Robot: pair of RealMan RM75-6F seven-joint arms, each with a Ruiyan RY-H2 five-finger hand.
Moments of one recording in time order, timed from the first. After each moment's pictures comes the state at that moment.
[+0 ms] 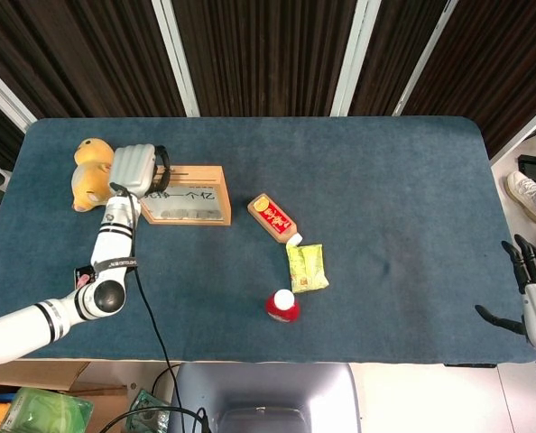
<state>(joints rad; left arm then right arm) -1.05 -1.38 -0.41 -1.34 0.52 0.93 0.53 0.06 -1.08 0.11 -1.58 -1.46 1.51 0.11</state>
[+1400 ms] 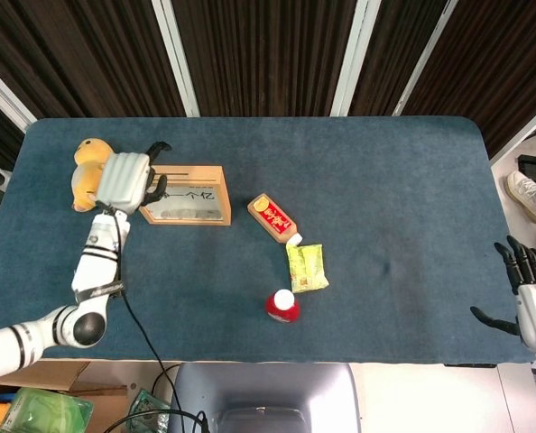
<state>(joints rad) -0.92 -1.25 -0.34 -1.60 0.83 1.14 0.39 0.06 -1.08 0.10 -1.59 -1.48 1.50 0.08</state>
